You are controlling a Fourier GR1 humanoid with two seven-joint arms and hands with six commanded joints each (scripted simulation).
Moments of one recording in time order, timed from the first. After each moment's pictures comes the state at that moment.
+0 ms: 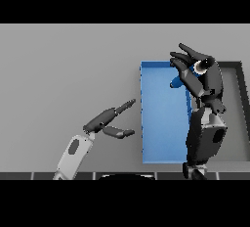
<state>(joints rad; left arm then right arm) -0.19 0.04 -0.38 -1.57 -0.10 -0.43 0.11 -0.64 -0.02 -0.22 -2.01 -0.06 0.10 0.61</state>
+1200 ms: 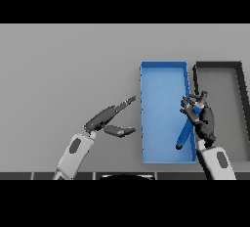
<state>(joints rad) -0.21 0.04 -0.38 -1.56 -0.15 -0.39 0.04 0.01 -0.44 0.23 -1.88 -0.34 -0.57 0.58</state>
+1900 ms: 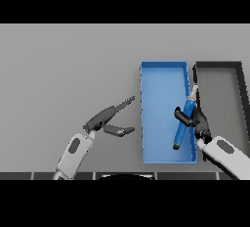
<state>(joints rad) -0.21 0.04 -0.37 -1.56 -0.15 -0.39 0.05 -0.28 -0.94 0.77 -1.76 -0.76 -0.75 0.61</state>
